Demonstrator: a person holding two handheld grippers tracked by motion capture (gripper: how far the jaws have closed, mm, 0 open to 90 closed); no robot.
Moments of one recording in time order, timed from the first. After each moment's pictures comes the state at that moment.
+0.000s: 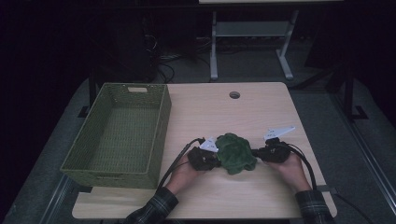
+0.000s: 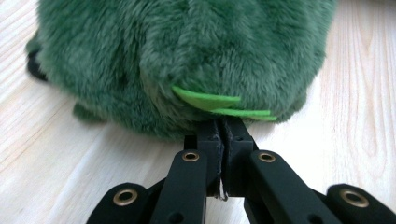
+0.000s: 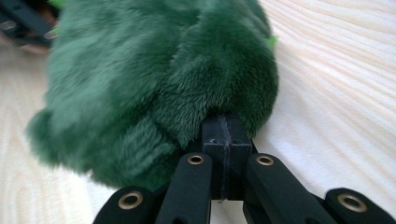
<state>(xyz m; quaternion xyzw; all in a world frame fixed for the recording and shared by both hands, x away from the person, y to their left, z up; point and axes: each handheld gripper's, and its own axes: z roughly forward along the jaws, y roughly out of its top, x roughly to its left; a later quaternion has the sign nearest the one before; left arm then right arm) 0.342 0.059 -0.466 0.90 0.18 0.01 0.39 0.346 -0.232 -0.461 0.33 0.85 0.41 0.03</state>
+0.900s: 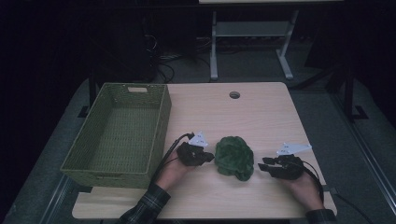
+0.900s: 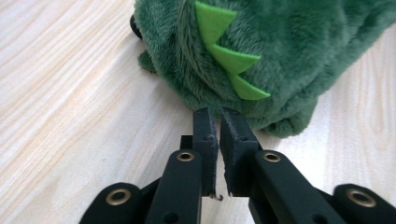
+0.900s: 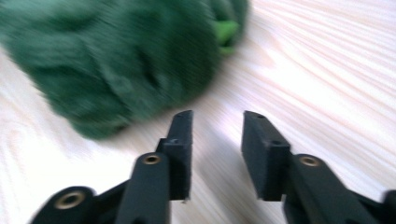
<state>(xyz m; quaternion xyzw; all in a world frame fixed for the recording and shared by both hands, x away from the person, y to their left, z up) 0.345 0.087 -0.446 0.90 0.18 0.04 0.39 0.297 -0.262 -0.470 0.38 0.83 0.39 0.10</state>
